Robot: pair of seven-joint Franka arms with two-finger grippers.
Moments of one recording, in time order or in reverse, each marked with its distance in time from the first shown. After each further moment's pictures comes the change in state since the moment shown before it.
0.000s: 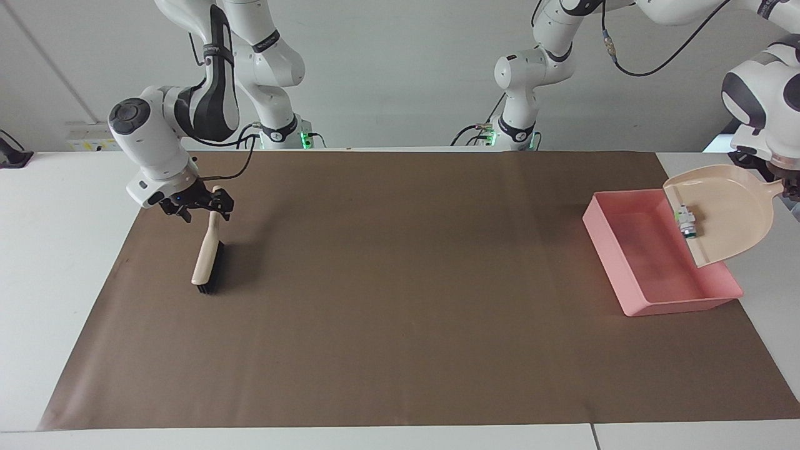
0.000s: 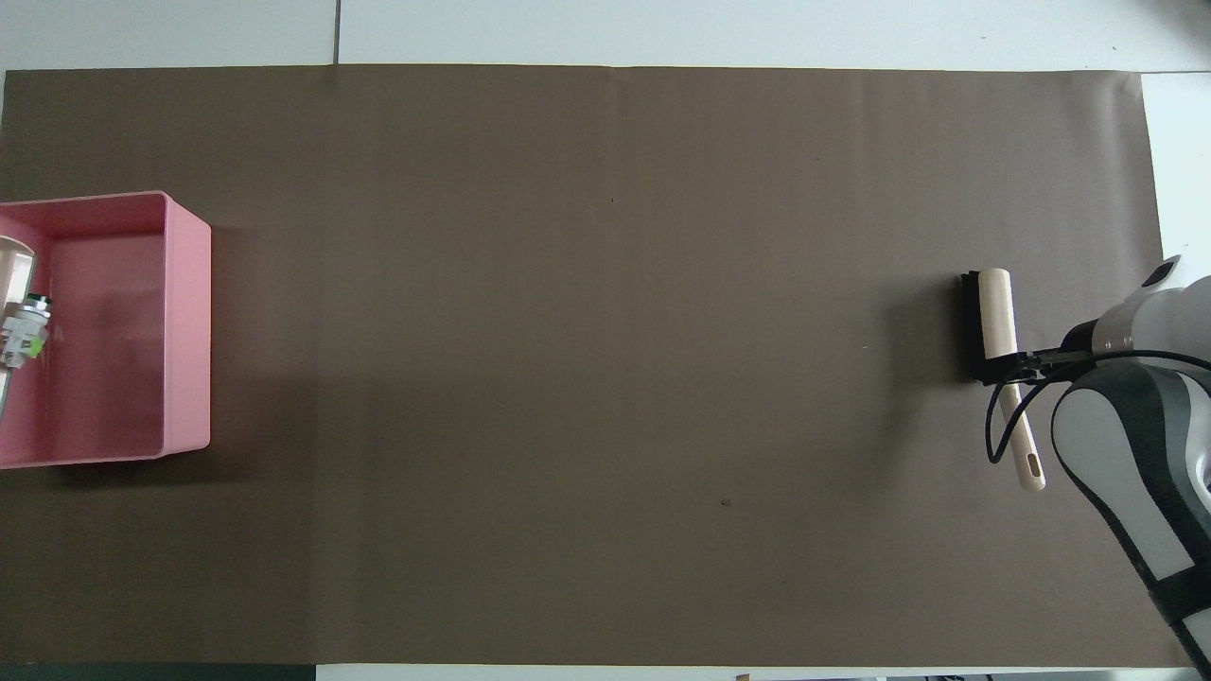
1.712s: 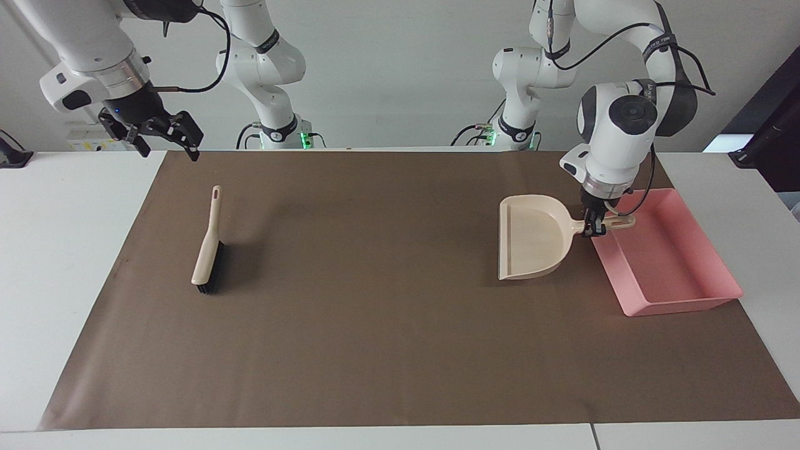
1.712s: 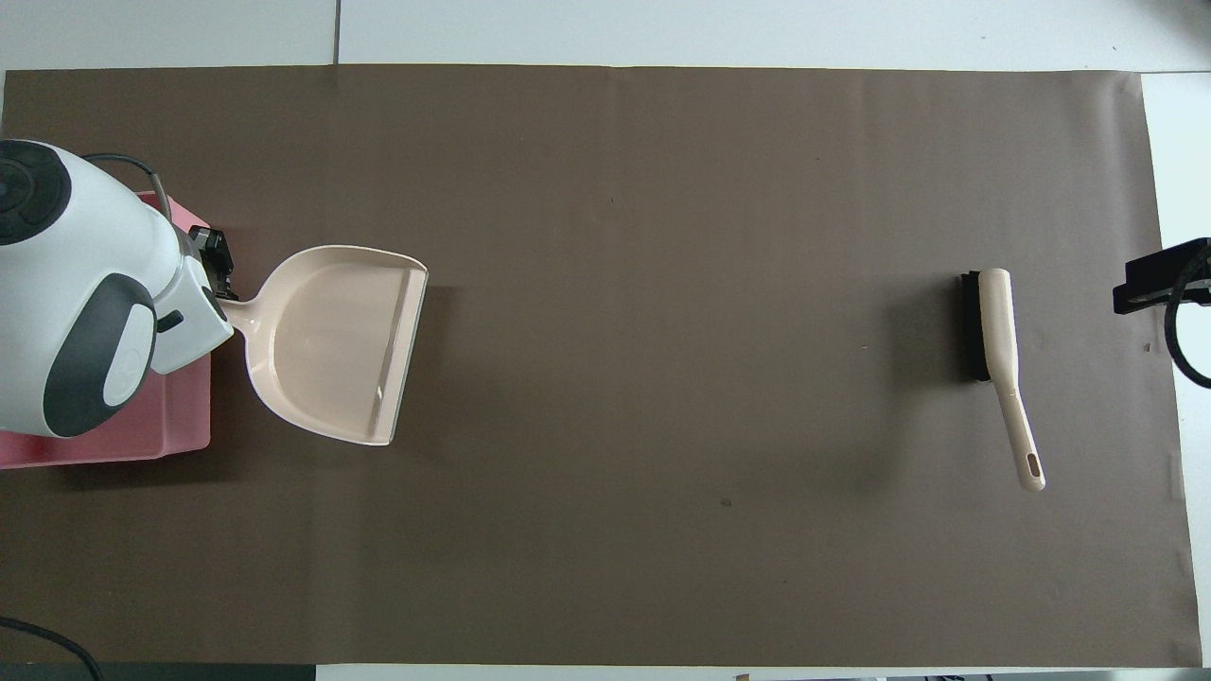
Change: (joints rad) left arm -0.400 -0.128 -0.019 -0.387 -0.513 0.176 -0.194; right arm 0.185 0.058 -0.127 0.697 -0.003 -0.666 0.184
